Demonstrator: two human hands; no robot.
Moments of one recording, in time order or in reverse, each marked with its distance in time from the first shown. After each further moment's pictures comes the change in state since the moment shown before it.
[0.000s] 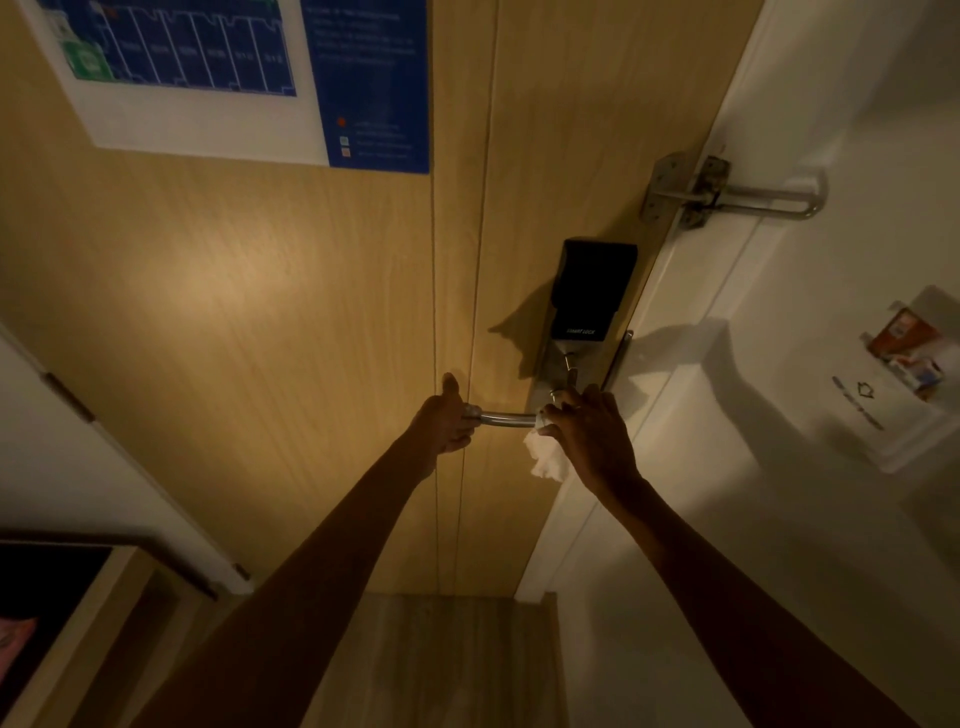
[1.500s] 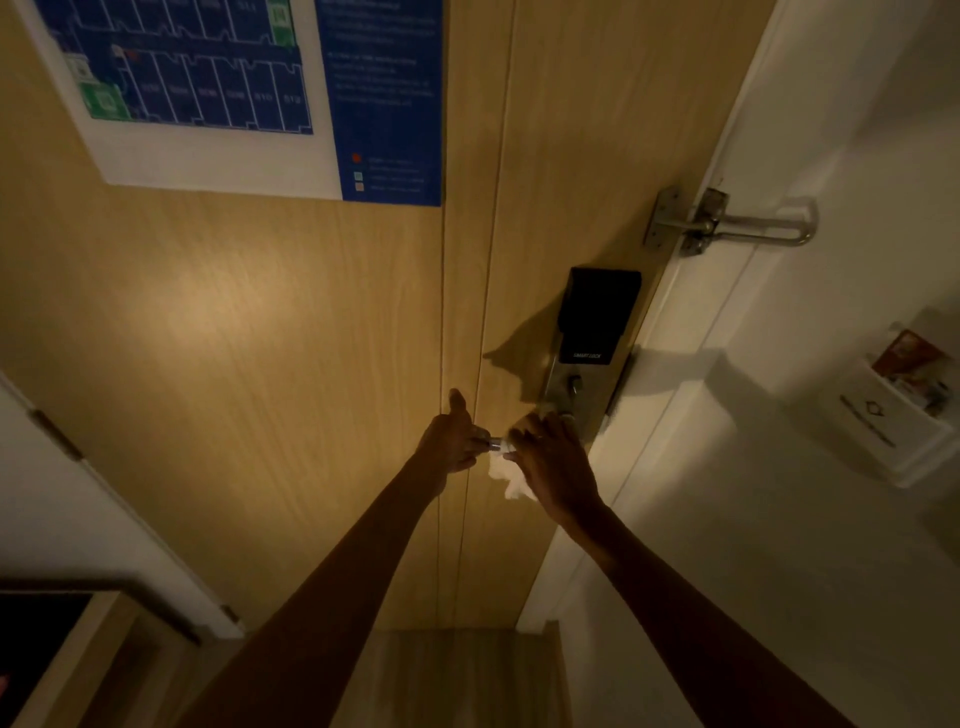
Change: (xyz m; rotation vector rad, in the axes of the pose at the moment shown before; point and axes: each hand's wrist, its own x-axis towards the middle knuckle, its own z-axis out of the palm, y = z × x) left_hand 0.020 0.005 -0.006 0.049 -0.072 0.002; right_hand 0.013 -0.055 0.007 -0.043 0.169 -0.062
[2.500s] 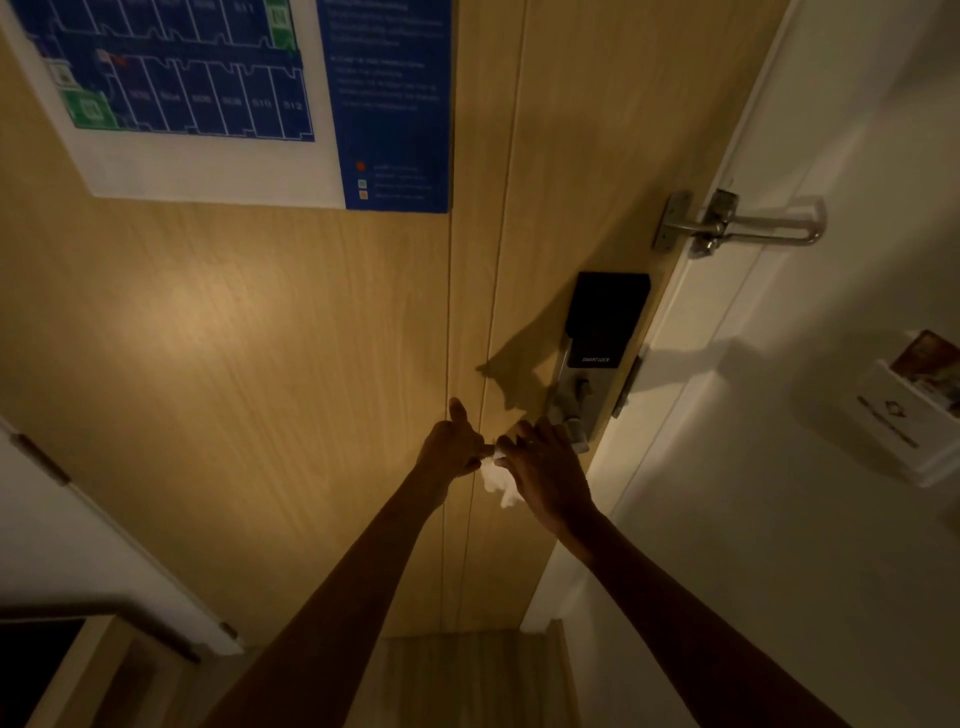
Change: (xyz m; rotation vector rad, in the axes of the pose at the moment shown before) left_hand 0.030 -0.010 -0.015 0.106 0.013 0.095; right_hand 0.010 -0.021 0.007 0.059 -0.060 0.046
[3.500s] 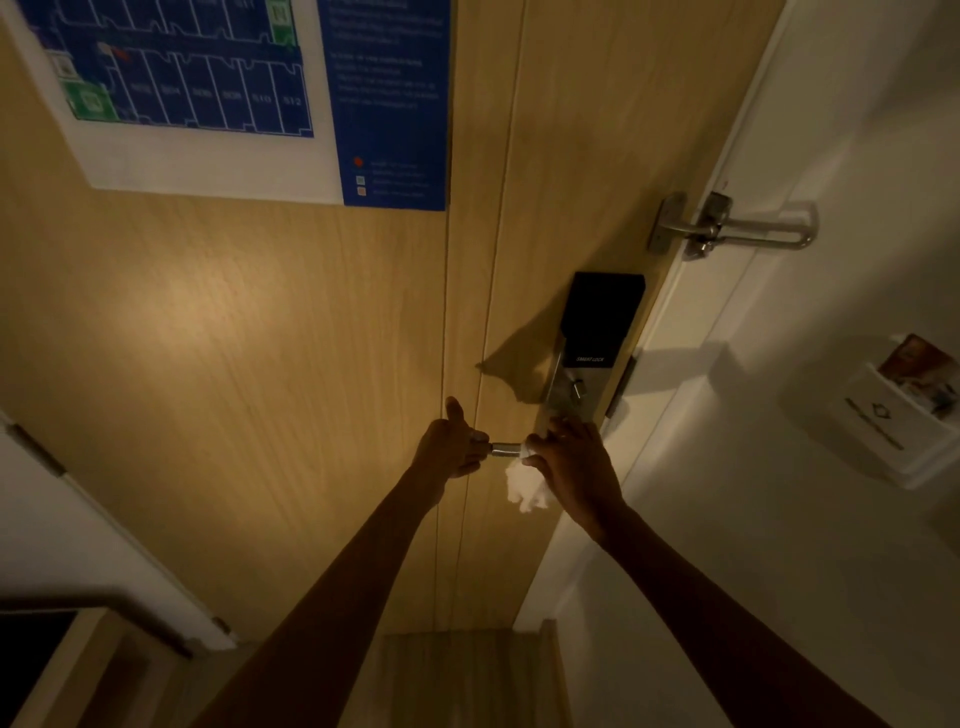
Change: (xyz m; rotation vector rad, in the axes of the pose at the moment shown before) left_hand 0.002 -0.001 0.006 -0.146 -0.061 -0.105; right_hand -0.014 0.034 -0.020 -0.018 -0.060 0.028
